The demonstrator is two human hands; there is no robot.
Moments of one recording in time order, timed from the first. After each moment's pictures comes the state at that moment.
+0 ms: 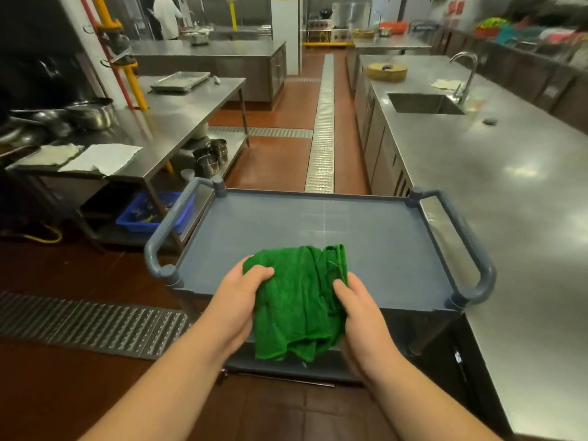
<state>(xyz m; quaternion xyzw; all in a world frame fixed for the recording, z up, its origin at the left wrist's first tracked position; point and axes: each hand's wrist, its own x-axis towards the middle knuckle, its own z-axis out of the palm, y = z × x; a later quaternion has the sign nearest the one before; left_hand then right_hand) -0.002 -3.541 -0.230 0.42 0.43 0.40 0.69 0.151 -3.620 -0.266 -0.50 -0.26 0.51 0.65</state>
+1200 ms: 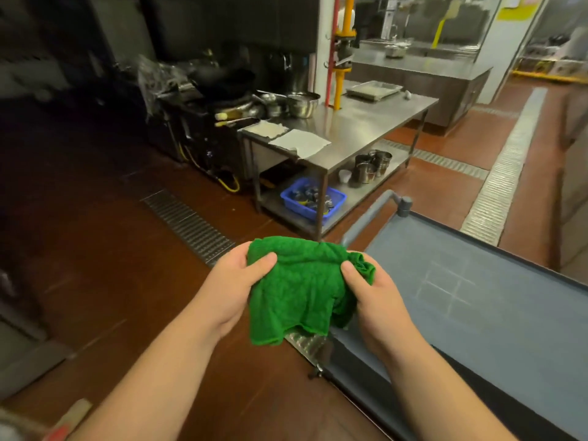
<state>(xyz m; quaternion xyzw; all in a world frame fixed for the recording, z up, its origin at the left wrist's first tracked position) -0.357 -3.535 -0.202 0.39 0.49 0.56 0.54 -0.149 -3.495 -0.232 -0.42 -0.50 0.58 0.49</state>
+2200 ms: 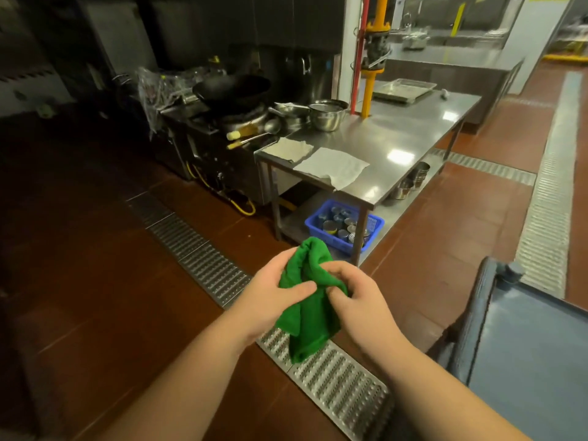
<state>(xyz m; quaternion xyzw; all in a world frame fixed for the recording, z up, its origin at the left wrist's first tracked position) -0.554 -3.199 -0.227 0.50 0.51 0.46 0.53 -0.385 -3.181 -0.235 -0.42 -0.65 0.48 0.41</state>
